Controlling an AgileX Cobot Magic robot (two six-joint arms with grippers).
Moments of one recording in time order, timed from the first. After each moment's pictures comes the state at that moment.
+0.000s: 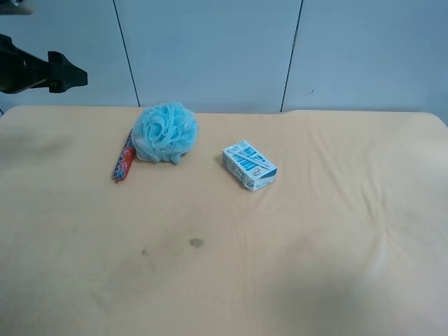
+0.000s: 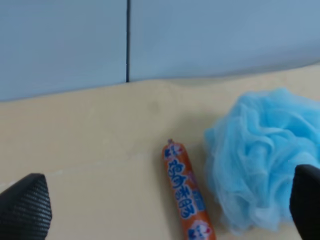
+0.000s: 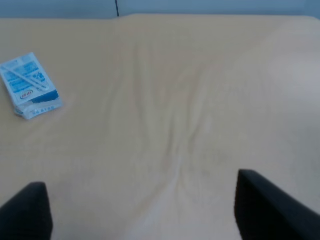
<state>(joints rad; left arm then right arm) 0.11 1.48 -0.87 -1.42 0.29 1.54 0.14 0.00 -0.57 -0.01 1.10 0.00</state>
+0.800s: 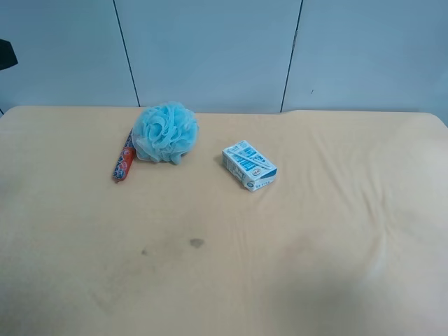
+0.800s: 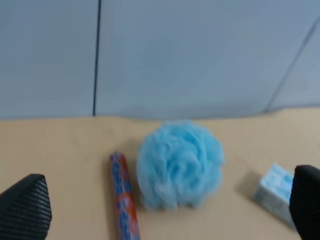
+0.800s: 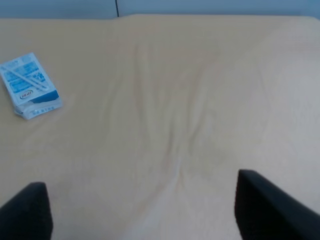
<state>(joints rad) 0.11 0.71 -0.58 -0.95 0.42 0.85 0.14 0.00 -0.57 -0.01 1.10 0.00</state>
